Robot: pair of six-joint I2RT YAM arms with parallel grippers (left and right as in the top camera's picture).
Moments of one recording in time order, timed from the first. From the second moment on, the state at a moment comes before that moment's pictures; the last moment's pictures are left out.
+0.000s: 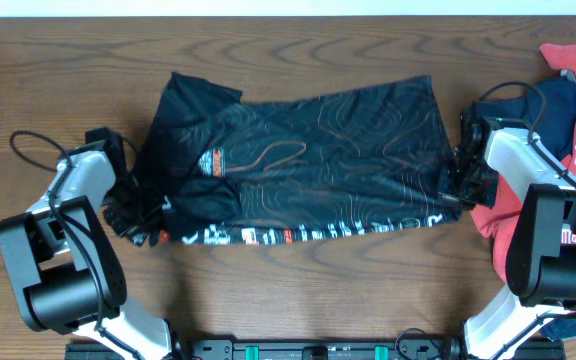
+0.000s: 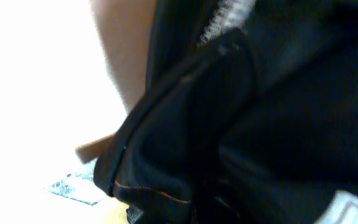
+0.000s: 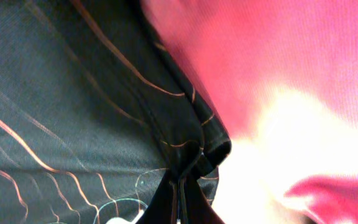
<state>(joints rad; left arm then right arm) 0.31 1.82 1.03 -0.96 0.09 -0.38 -0.07 1.88 1.16 -1.00 0.07 0.29</state>
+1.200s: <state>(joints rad) 0.17 1.83 1.20 -0.22 0.21 -0.27 -0.03 1.64 1.32 -0.92 -0.15 0.21</state>
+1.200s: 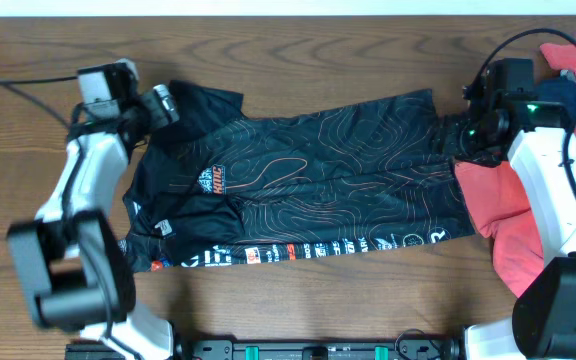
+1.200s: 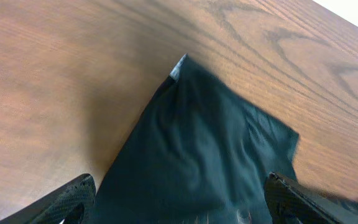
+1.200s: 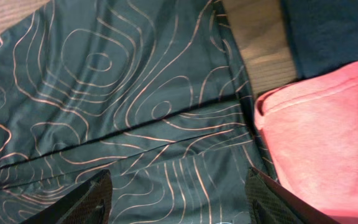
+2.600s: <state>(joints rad) 0.13 2.00 1.51 -0.49 0.33 -0.25 0.03 1.91 1.38 -0.61 -0.12 0.24</state>
